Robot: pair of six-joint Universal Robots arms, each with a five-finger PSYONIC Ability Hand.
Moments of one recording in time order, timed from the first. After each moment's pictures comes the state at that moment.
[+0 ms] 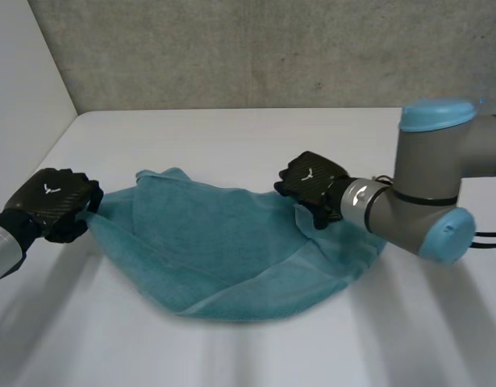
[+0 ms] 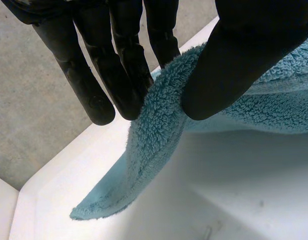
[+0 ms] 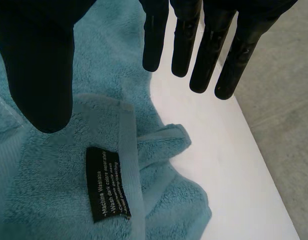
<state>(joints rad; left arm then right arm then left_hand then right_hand) 4.89 -1.69 -1.95 3.35 -0.87 3.70 2.00 -0.82 1.01 0.23 1.13 2.27 1.14 1.20 1.19 1.19 0.95 0.43 0.51 0.51 0.51 0.32</state>
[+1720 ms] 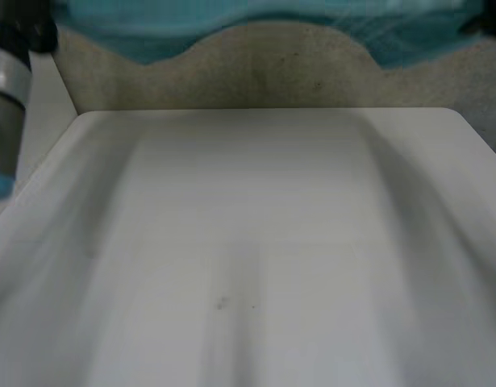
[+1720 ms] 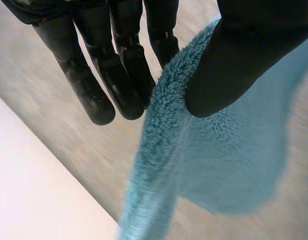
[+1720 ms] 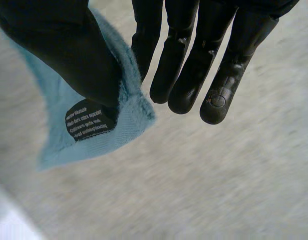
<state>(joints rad) 4.52 -1.82 -1.33 3.63 -1.49 3.62 1.77 -1.29 1.11 -0.17 1.56 2.56 1.14 1.20 1.19 1.20 0.95 0.98 1.18 1.19 1.19 0.99</state>
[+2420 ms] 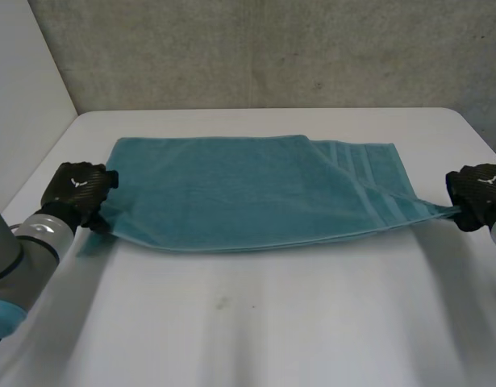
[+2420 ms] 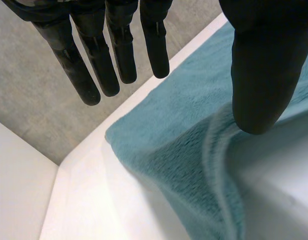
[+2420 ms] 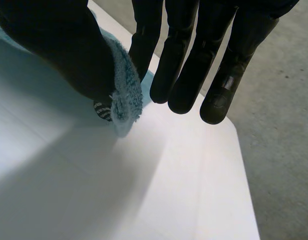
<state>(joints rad) 4.63 -1.92 -1.83 3.57 -1.33 3.63 1.53 -1.30 1.79 -0.24 1.36 2.63 0.53 0.53 0.54 0.52 0.34 0.98 1.18 1.19 1.19 0.99</state>
